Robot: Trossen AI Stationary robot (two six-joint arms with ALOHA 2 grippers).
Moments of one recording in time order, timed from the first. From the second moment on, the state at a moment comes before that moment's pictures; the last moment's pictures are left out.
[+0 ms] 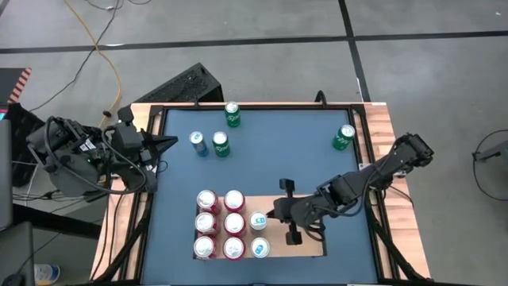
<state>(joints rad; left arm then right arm) -0.76 1.48 2.35 -1.47 -1.17 -0.46 0.49 1.59 1.45 -0.55 0.32 0.27</state>
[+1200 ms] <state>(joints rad) -0.76 1.48 2.35 -1.47 -1.11 -0.51 0.74 1.77 1.45 -0.22 0.44 0.59</state>
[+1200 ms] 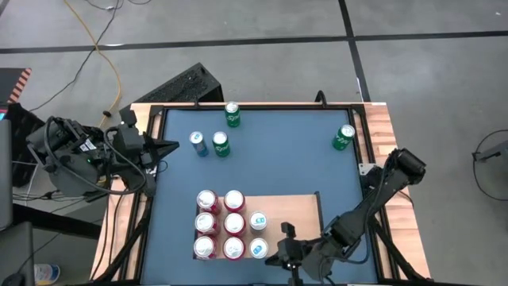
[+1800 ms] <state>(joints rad) -0.76 1.48 2.35 -1.47 -1.11 -0.47 0.72 1.76 1.45 -0.28 0.50 0.62</state>
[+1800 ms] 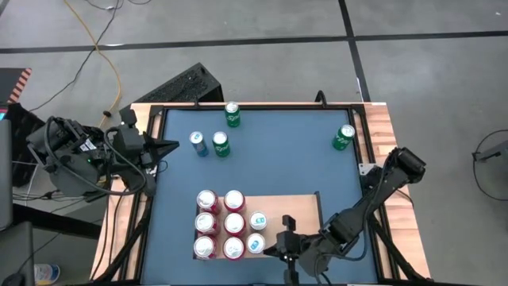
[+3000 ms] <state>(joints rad) 0.37 1.32 1.78 -1.40 -0.37 0.15 0.37 1.12 1.45 -0.96 0.55 0.31</state>
